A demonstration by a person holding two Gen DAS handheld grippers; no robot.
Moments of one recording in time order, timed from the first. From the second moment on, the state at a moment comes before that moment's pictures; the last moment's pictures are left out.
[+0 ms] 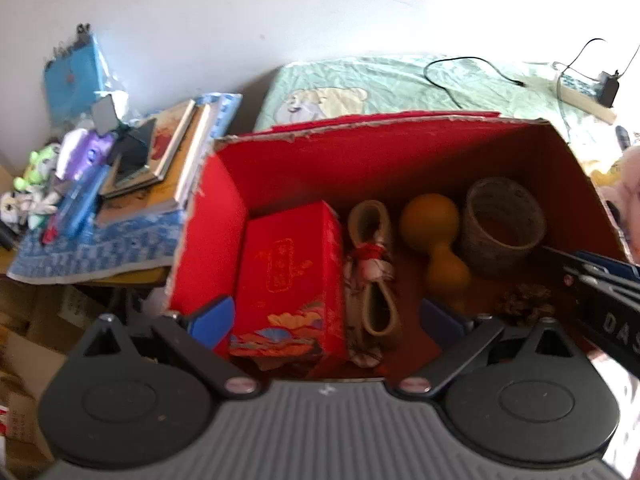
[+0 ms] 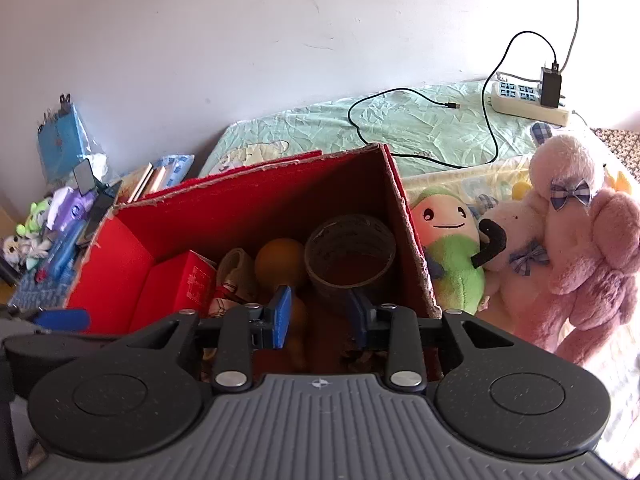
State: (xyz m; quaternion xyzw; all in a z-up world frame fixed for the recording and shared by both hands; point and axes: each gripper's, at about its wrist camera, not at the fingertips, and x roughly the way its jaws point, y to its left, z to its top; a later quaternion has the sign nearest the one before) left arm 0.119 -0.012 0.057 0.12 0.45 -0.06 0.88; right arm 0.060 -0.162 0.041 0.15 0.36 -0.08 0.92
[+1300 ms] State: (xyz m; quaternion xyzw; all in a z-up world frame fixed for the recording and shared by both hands) left arm 0.116 -0.015 0.051 0.13 0.47 -0.08 0.87; right arm 0.067 -0.160 0.041 0.14 0.38 -0.10 0.91
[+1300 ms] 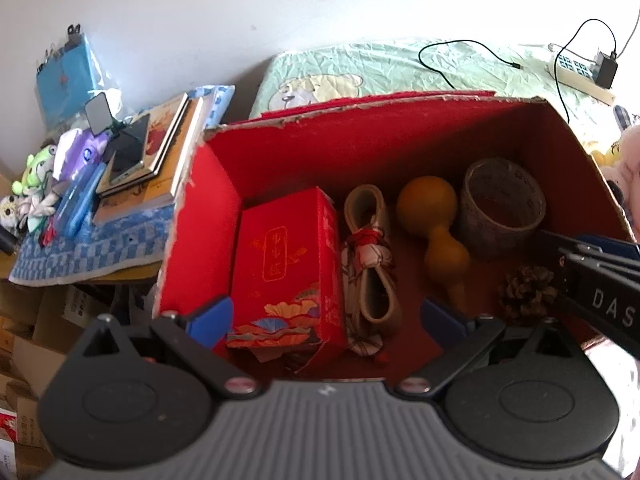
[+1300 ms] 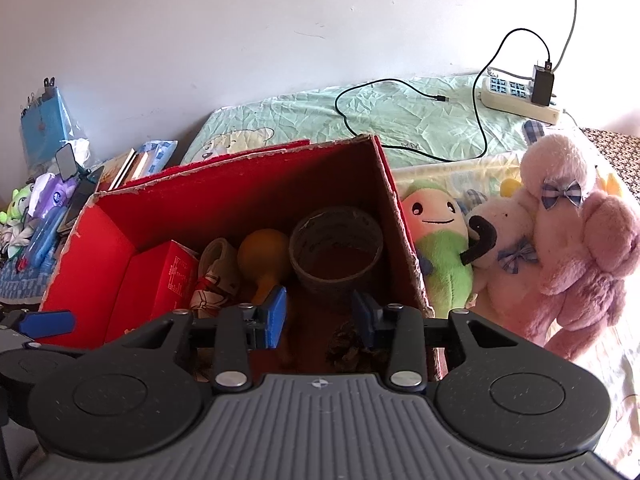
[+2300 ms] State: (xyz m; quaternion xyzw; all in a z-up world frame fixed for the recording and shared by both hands) left arm 0.129 -0.013 0.041 0.12 0.48 -0.09 0.86; right arm 0.081 -0.156 0.037 0.13 0.38 -0.11 0.91
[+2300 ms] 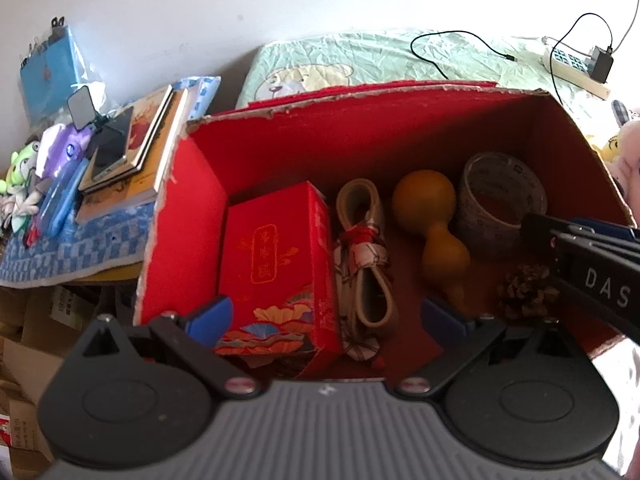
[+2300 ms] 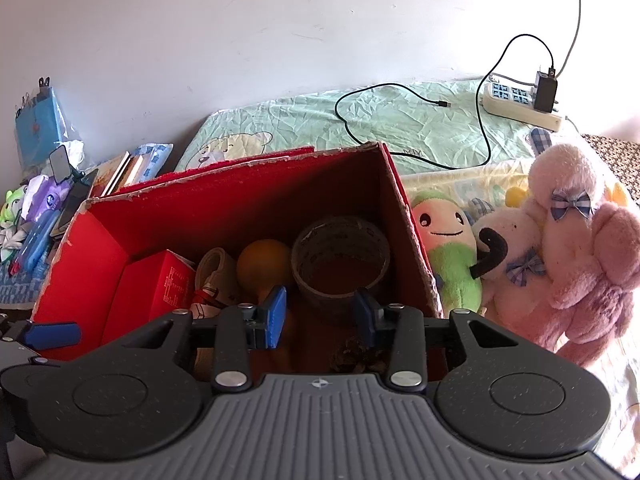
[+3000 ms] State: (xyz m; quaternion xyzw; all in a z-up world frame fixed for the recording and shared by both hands) left arm 0.137 -0.017 0.037 0.13 0.48 -0.09 0.86; right arm 0.088 -0.160 0.035 0.13 0.38 -0.11 0.91
